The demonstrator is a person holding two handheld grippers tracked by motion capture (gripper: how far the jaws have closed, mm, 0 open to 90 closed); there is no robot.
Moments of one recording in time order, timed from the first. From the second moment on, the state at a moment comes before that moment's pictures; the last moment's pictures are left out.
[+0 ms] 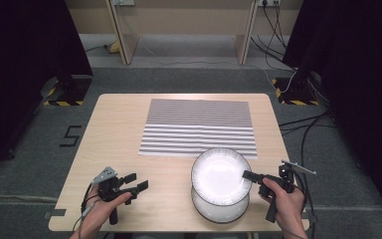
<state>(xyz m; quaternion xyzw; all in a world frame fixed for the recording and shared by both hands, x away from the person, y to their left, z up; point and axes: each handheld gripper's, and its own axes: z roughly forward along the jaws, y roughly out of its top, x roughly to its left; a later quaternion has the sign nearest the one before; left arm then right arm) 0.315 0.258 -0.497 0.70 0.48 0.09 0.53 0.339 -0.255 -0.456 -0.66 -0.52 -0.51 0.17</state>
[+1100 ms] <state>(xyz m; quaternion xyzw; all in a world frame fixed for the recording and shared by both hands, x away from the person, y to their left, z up) 0.305 0.278 -0.511 0.67 0.50 0.11 0.53 0.378 -0.255 -0.423 -0.67 -0.51 -0.51 0.15</state>
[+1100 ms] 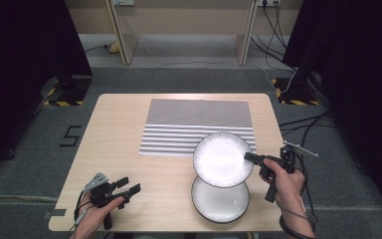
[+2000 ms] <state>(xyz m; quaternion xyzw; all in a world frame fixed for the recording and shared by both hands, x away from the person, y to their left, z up) 0.307 0.277 -0.515 0.68 0.49 0.12 0.53 0.424 -0.236 -0.417 -0.69 -0.48 -0.52 0.15</state>
